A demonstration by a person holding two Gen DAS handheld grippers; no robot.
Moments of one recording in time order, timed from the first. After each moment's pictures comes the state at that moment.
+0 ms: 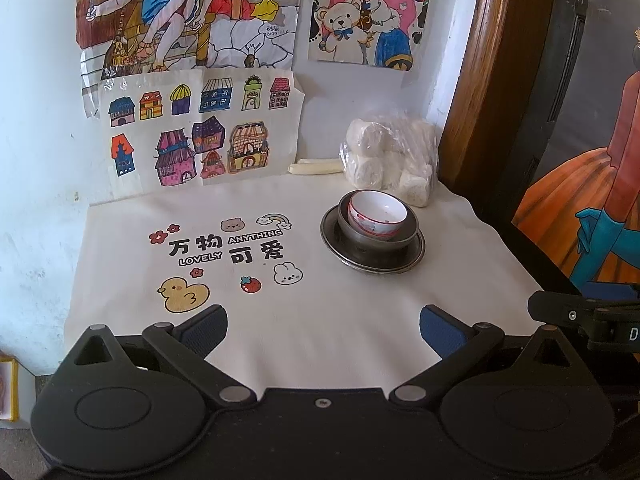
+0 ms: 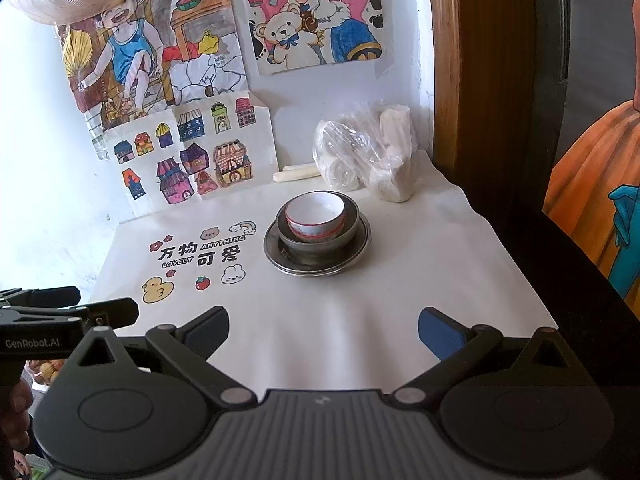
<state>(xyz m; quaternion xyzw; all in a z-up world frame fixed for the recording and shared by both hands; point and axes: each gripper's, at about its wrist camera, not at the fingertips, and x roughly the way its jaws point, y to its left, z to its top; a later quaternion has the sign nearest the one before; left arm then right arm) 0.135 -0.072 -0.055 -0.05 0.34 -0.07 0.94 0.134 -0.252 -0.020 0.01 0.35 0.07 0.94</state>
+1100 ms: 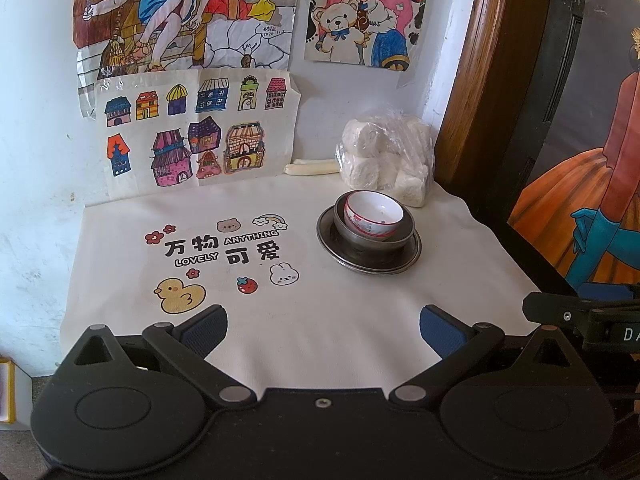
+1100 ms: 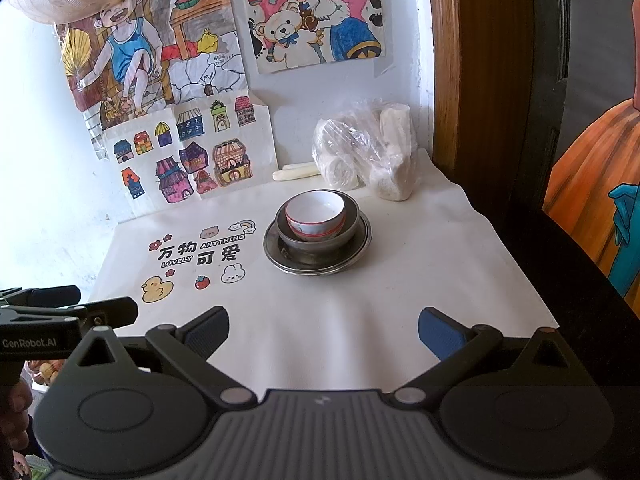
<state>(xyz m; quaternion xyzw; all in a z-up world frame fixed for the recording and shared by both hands) 0.135 -0.072 -0.054 -0.05 0.34 -0.08 0.94 0.134 -0.252 -0.021 0.02 0.35 0.07 0.93</state>
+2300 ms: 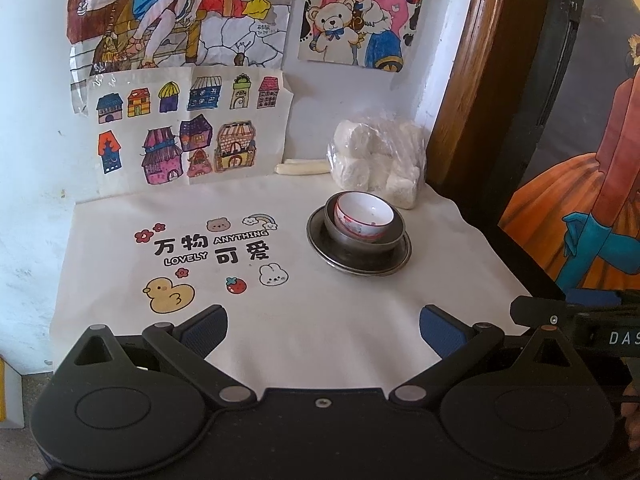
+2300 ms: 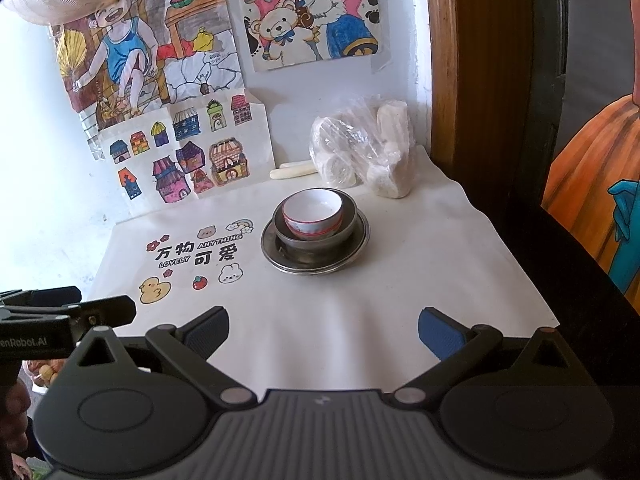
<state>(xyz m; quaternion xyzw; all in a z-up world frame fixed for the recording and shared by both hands) 0.138 -0.071 -0.055 -0.06 0.34 -0.09 0.93 0.135 -0.252 -0.023 0.02 0.35 0.06 0.93</state>
